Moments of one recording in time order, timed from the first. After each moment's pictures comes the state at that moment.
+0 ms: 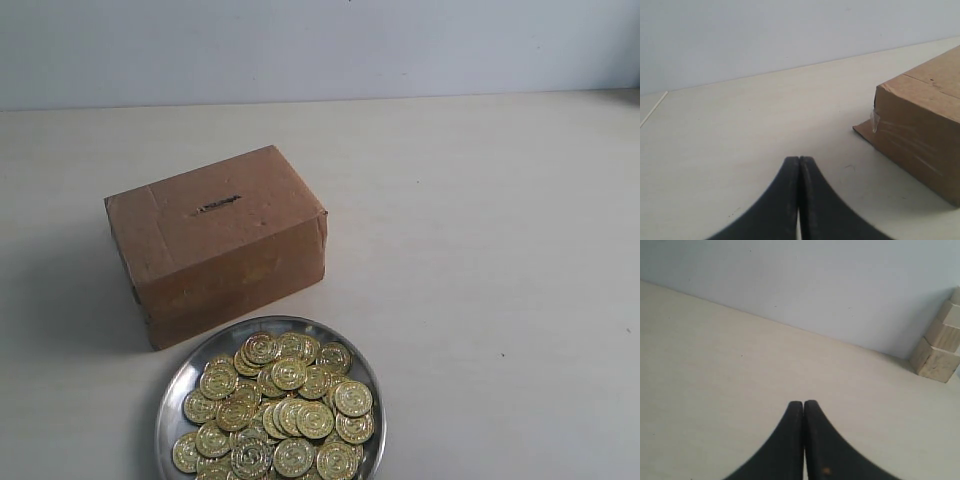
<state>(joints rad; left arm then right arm) -0.01 0.00 0.00 -0.08 0.32 0.27 0.07 0.00 0.00 -0.23 0.28 -0.06</state>
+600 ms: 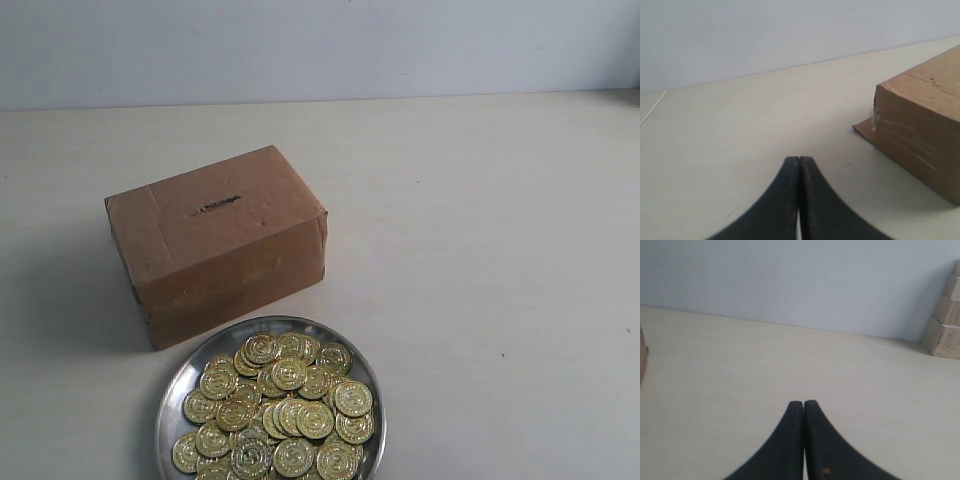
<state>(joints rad) -0.01 0.00 0.00 -0.08 0.33 0.27 0.07 0.00 0.00 -0.23 0.29 0.10</state>
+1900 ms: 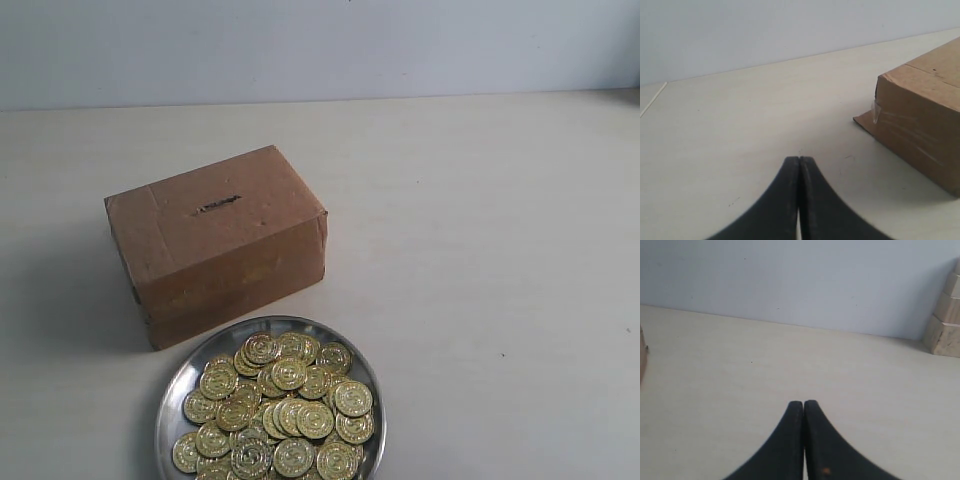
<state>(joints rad) 0.00 0.00 0.00 -0.08 0.36 0.27 0.07 0.00 0.00 -0.23 0.29 0.10</state>
